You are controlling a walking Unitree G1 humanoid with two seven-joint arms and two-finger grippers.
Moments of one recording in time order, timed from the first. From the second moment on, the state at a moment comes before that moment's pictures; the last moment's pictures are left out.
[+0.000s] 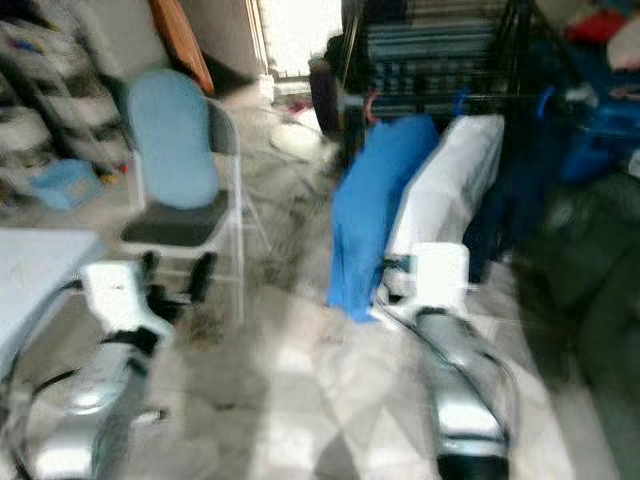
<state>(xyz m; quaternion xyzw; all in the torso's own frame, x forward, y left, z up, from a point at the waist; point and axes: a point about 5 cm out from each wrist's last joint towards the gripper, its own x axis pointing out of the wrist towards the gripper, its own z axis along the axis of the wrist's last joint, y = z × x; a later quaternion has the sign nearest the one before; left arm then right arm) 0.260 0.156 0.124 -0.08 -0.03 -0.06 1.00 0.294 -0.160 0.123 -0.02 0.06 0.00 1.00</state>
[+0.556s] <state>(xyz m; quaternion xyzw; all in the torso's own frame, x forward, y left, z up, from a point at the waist) 0.260 0.152 0.125 -0.08 -0.03 -0.05 0.99 0.295 -0.160 0.123 -0.01 0.07 0.00 1.00</state>
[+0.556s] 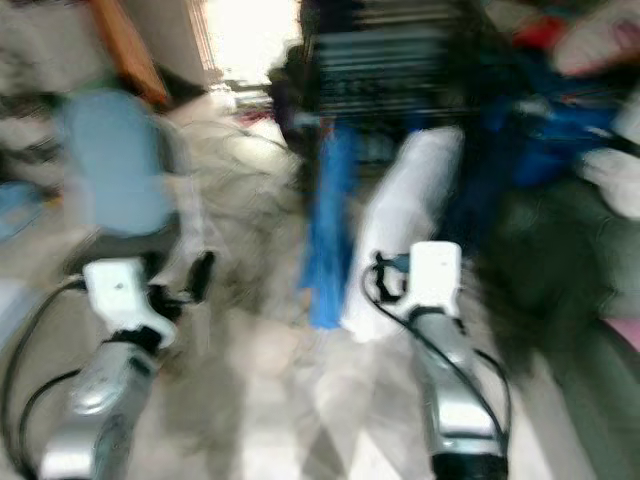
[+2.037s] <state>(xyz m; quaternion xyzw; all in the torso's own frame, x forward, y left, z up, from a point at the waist) 0.257 0.134 0.123 -0.09 -0.01 -0.08 0.99 0.293 -0.168 0.118 -0.02 0.08 -0.02 1.00</state>
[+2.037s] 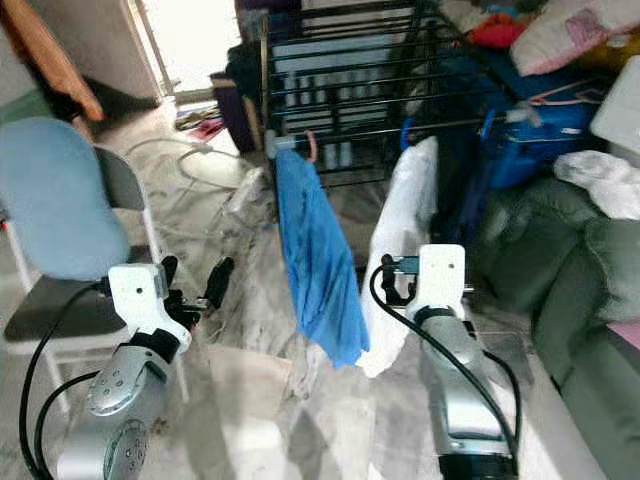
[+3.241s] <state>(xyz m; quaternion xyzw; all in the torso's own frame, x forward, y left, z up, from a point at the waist) 0.256 0.129 0.120 -0.11 0.00 -0.08 0.99 0.294 -0.168 0.117 -0.03 0.09 -0.01 1.00</state>
